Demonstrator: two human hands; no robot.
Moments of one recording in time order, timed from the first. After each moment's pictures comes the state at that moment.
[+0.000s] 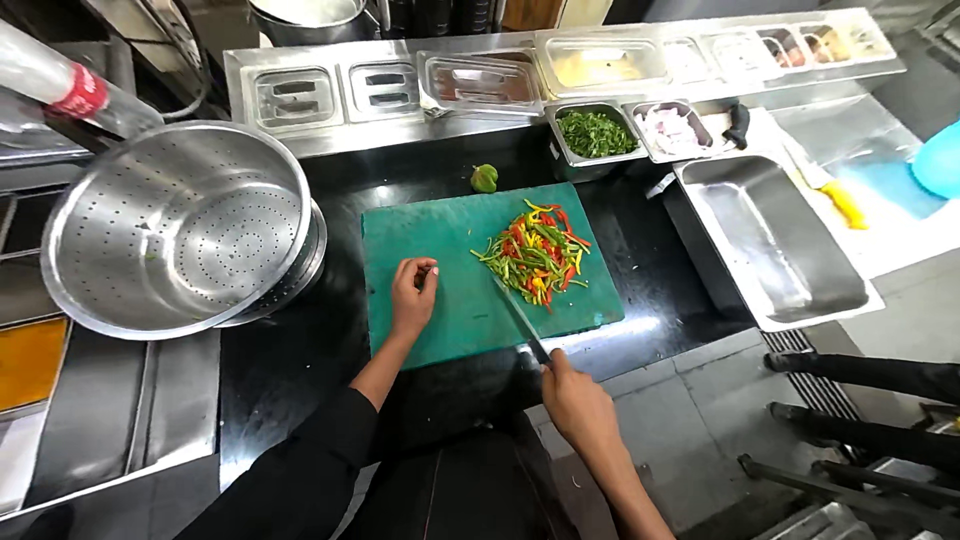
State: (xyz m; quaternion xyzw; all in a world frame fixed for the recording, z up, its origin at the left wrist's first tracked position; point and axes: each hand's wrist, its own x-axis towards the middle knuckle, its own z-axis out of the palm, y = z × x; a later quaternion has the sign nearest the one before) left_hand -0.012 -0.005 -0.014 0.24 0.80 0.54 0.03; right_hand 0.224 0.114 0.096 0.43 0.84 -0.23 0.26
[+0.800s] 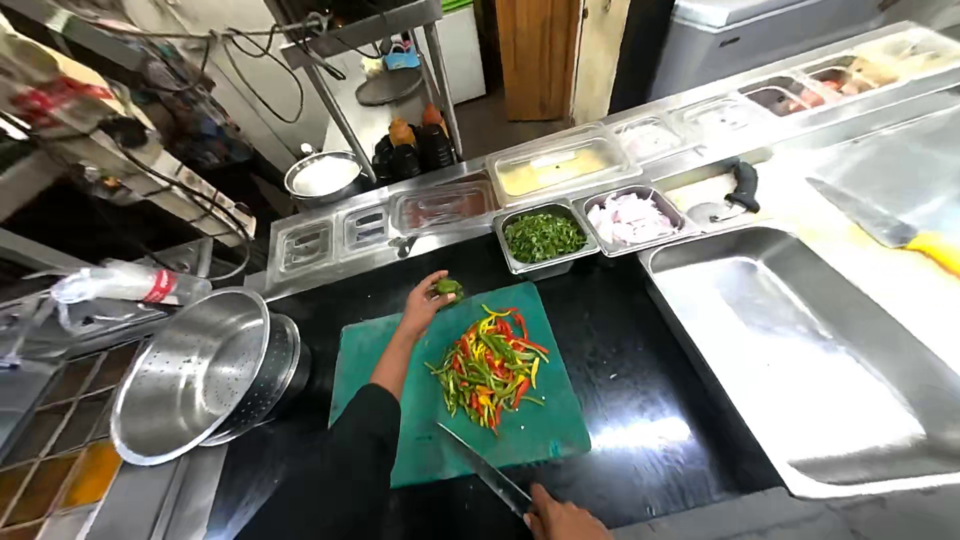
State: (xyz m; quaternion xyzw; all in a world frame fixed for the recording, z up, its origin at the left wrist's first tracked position) left_hand -0.107 0.184 0.035 0.24 0.76 0.57 0.20; right_hand 0.273 0.255 0.055 0.20 0.82 -0.39 0.37
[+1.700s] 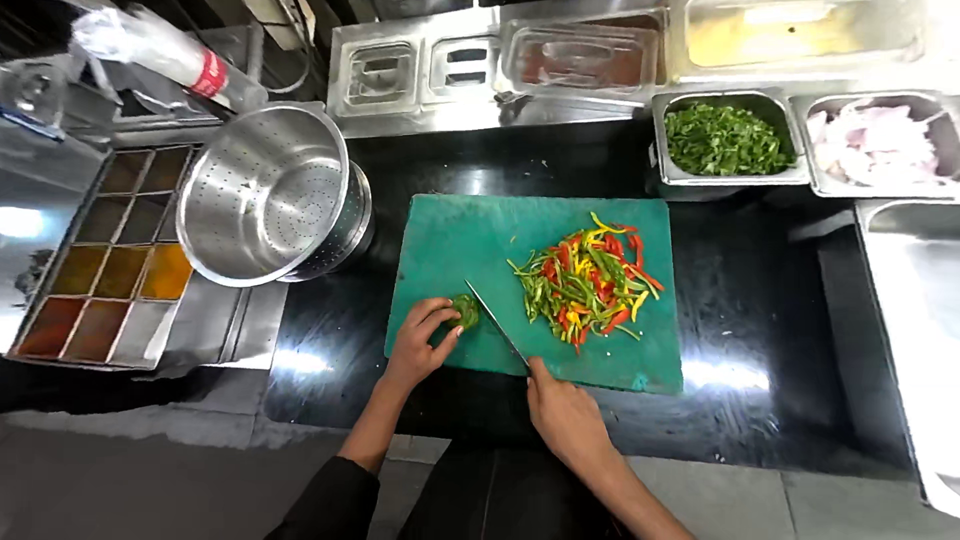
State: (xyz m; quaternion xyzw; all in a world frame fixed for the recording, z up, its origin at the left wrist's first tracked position) left_hand 0.051 -0.046 -0.010 0.36 0.85 0.39 -0.07; right_hand 0.175 0.174 0.081 0.15 0.87 -0.25 0.39
